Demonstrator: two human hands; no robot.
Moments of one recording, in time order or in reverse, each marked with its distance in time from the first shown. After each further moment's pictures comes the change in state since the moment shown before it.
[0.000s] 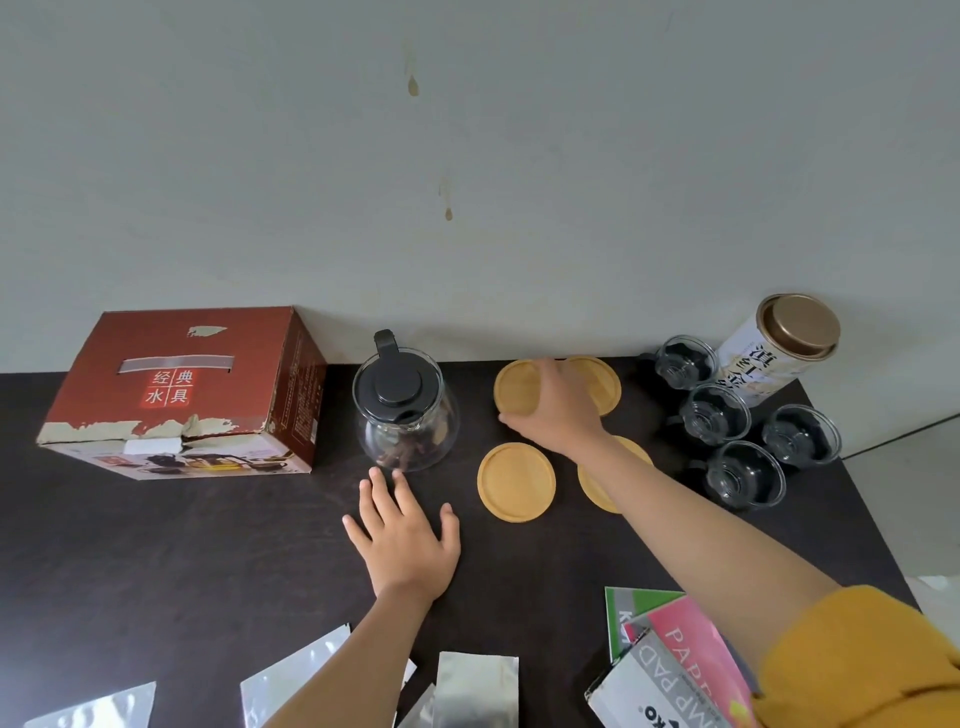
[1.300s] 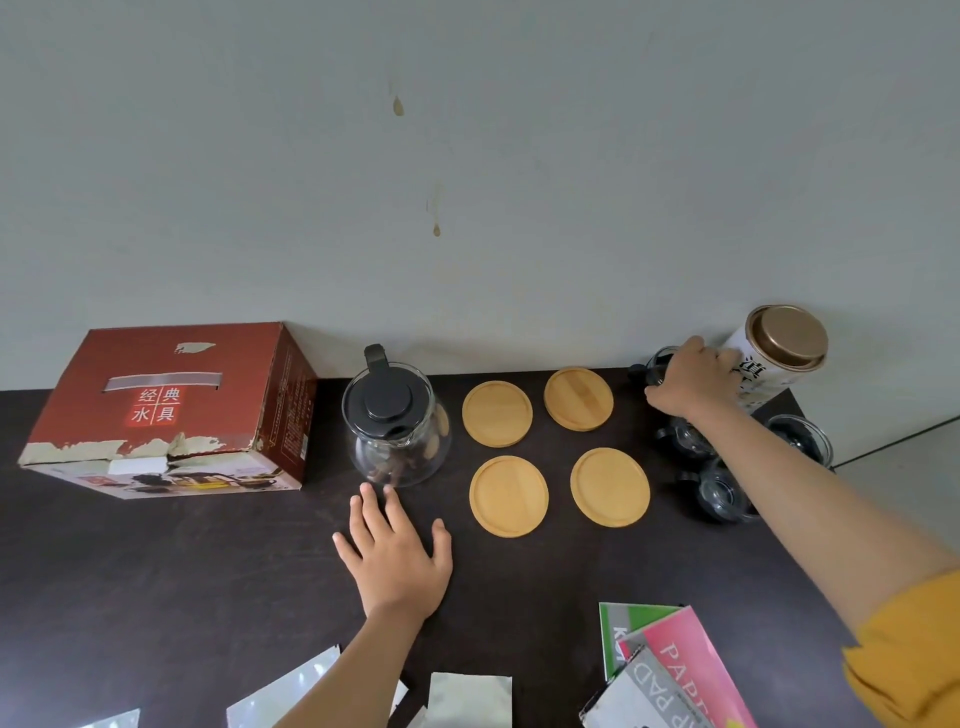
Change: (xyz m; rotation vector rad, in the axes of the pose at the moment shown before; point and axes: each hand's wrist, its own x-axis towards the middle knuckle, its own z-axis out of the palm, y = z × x) left_hand 0.000 -0.001 0.001 0.010 -0.004 -0.005; right_hand 0.034 0.106 -0.096 -0.420 0.009 0.513
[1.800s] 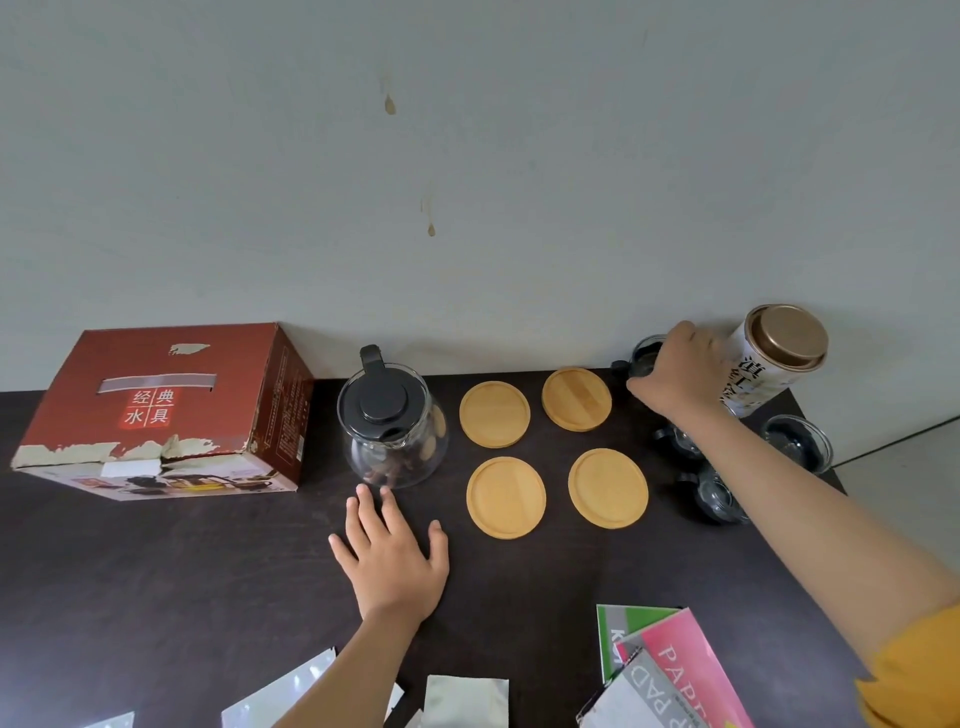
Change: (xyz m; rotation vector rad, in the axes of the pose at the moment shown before) left_hand 0.000 0.001 -0.002 0.008 0.006 0.004; right_hand -0.018 -0.017 -0.012 0.106 0.186 -0.085
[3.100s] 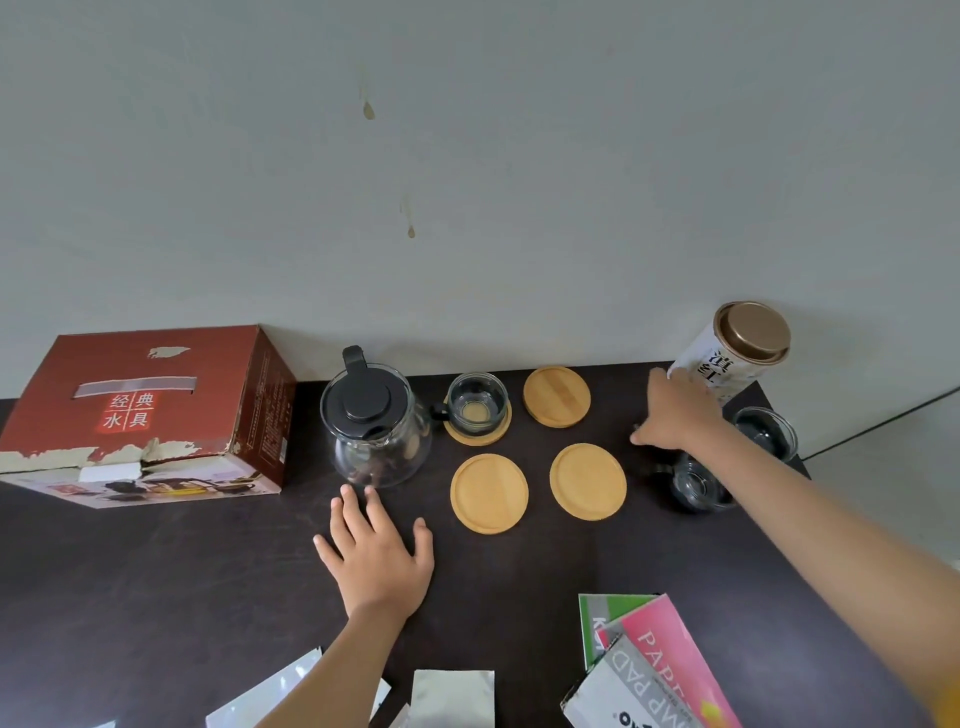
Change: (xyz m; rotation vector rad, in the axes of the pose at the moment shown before) left_hand -0.002 0.002 0.001 -0.025 0.007 0.007; right_hand -0.030 0.035 -0.010 -0.272 -0.351 -0.146
